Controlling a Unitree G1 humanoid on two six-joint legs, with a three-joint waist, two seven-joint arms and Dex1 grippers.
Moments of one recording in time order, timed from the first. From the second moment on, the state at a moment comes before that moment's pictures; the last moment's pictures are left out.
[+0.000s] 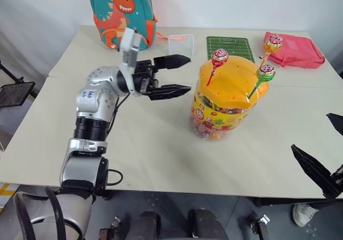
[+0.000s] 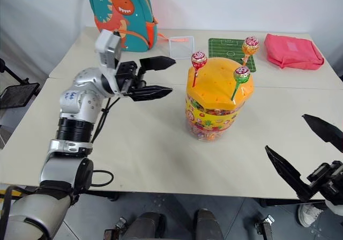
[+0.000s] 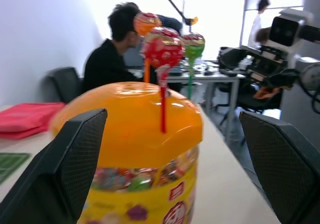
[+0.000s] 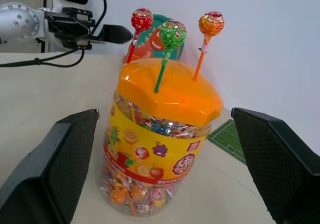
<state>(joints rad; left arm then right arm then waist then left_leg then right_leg) -1.03 0.33 0.03 0.40 -0.55 0.35 -1.33 0.51 -0.56 -0.87 -0.79 0.91 0.08 0.84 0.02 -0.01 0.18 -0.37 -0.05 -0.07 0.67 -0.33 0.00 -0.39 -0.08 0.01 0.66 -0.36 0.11</state>
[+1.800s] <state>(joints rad) -1.22 0.17 0.06 0.56 -0.56 0.39 -1.29 0.53 -0.53 -0.79 -0.84 0.92 0.04 0.77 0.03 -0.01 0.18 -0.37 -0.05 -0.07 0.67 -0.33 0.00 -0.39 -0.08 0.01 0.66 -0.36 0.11</state>
